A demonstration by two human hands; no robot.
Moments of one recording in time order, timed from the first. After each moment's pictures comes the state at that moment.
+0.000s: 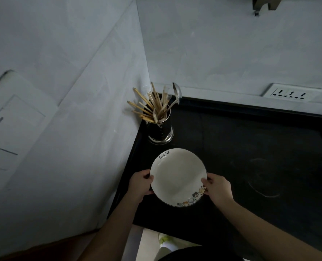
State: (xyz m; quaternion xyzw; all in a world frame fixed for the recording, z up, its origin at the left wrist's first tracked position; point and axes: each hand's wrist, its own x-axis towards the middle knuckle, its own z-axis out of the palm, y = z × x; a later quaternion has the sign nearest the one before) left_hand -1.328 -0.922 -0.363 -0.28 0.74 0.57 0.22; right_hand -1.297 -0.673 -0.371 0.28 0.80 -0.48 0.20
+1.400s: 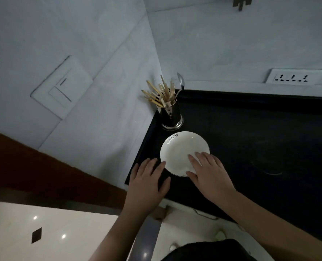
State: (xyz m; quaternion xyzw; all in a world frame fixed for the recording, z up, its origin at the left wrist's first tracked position) left_hand -1.176 -0.903 -0.256 0.09 1.00 0.04 0.00; right_hand -1.212 -0.690 -0.282 -0.15 0.98 -0.10 0.08
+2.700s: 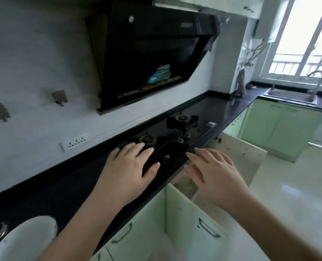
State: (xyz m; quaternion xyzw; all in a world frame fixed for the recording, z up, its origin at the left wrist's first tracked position) left_hand -0.990 -0.675 -0.040 0.62 0.77 0.10 -0.09; right_hand -0.783 -0.572 -0.062 0.40 0.90 0.03 -0.19
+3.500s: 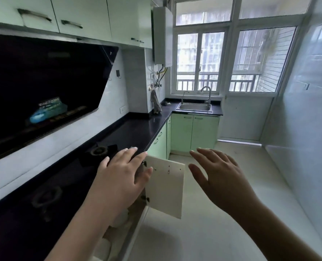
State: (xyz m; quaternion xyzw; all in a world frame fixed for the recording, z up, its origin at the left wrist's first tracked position) left_hand -0.793 -0.438 -0.004 0.76 0.62 0.18 -0.07; right_hand -0.550 -0.439 -0.015 0.58 0.76 0.12 -0.25
